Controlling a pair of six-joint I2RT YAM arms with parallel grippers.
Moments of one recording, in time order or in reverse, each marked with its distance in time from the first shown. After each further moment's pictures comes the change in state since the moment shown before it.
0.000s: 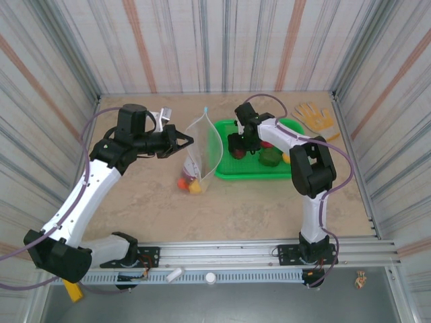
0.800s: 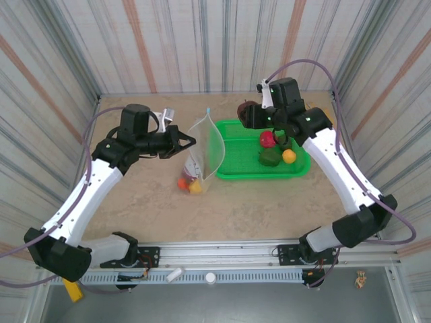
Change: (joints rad) left arm -0.027 0.014 0.009 0.001 -0.014 -0.001; right arm 0.026 -0.595 0.075 -0.091 0.006 0.000
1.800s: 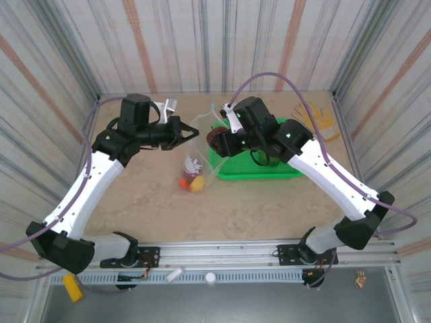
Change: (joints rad) left arm -0.014 0.060 0.126 -0.024 0.018 0.004; right arm 0.330 0.015 0.036 -0.130 0.071 -0.003
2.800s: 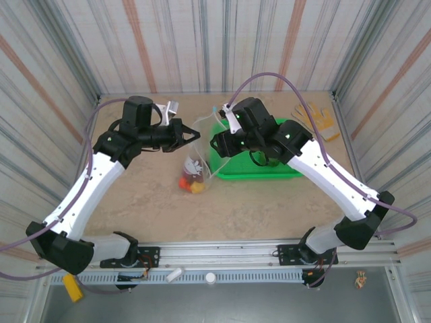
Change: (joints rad) left arm -0.012 -0.008 -0.022 0.001 -0.012 0.001; right arm 0.010 -0.009 0.000 0.008 0.017 -0.001
